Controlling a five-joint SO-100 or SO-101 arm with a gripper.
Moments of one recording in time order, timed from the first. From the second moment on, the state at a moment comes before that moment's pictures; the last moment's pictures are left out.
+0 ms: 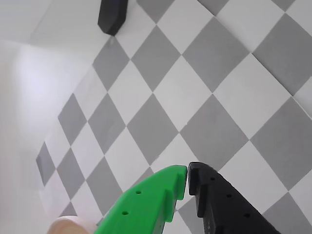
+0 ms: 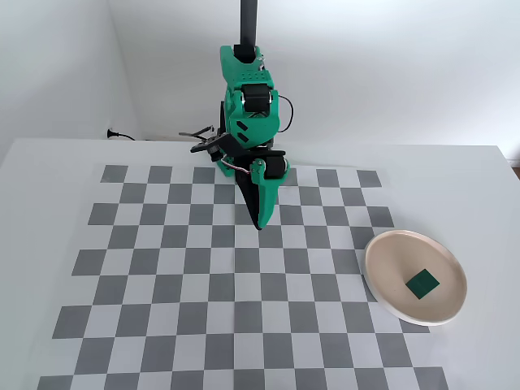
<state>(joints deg) -7.8 169.2 159.8 45.9 -30.0</state>
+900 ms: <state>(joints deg) -0.4 190.3 178.2 52.3 -1.8</state>
